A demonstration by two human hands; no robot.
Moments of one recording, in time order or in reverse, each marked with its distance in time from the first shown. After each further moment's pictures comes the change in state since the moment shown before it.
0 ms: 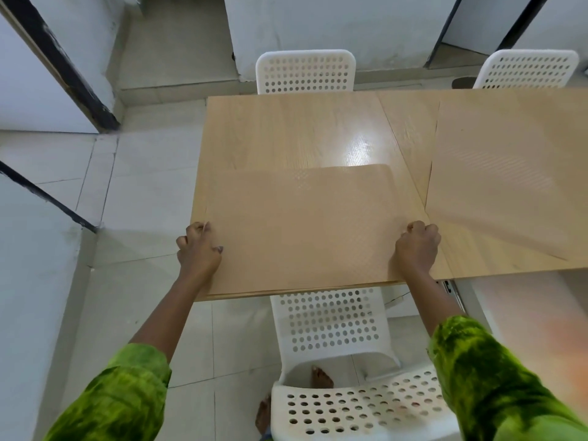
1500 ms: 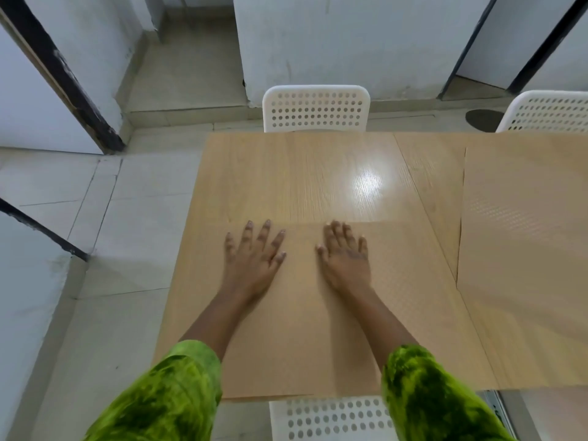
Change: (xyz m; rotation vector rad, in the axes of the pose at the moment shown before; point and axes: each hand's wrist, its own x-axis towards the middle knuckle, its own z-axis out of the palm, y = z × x) left_hand 0.106 0.102 0.044 0.373 0.021 0.455; right_hand 0.045 -0.140 0.082 -0.241 -0.394 -0.575
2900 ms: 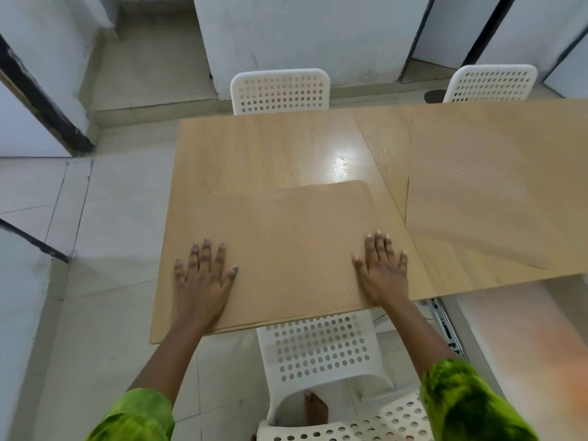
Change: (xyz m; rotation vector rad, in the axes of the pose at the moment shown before) left_hand -0.136 -0.021 0.015 -0.061 0.029 -0.169; right_hand -0.147 0.096 -0.001 -0.008 -0.040 0.240
